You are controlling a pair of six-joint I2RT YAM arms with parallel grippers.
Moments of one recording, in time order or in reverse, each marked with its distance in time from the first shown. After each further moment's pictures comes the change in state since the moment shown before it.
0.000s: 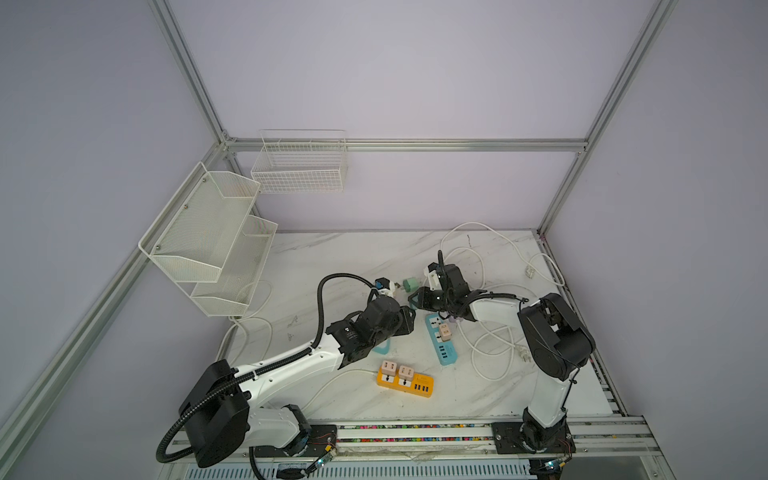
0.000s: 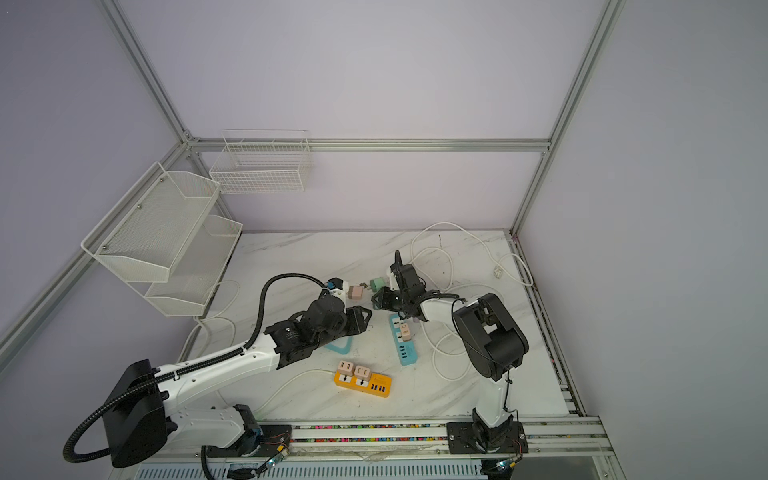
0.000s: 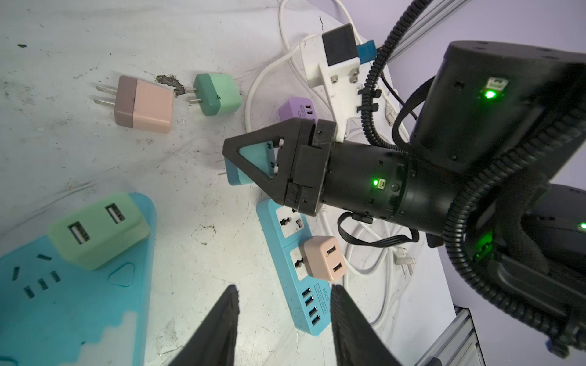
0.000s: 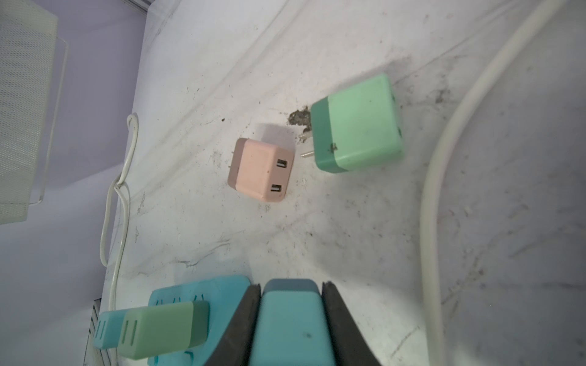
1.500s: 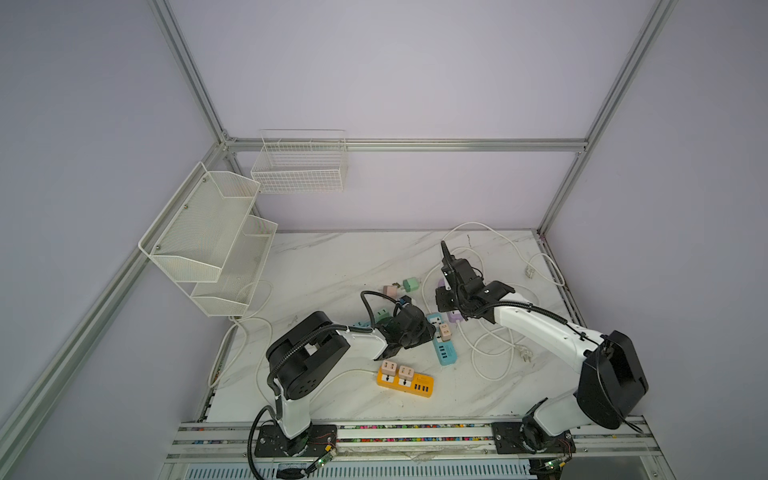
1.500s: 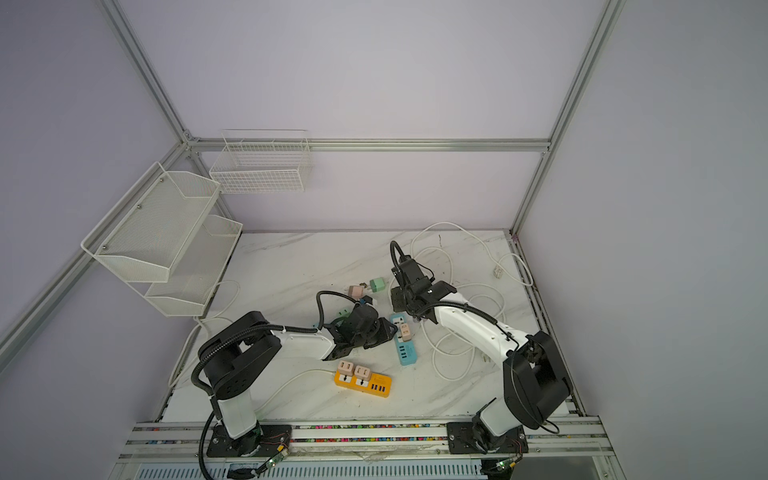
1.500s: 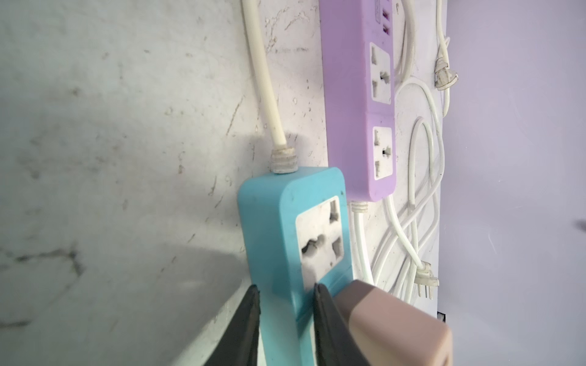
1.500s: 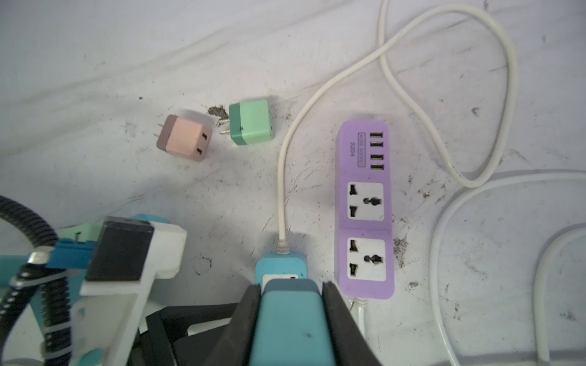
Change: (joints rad) left arm -0.019 0.544 0.047 0.396 0.197 -0.239; right arm 0.074 -0.384 0.086 -0.622 0.535 -0.275
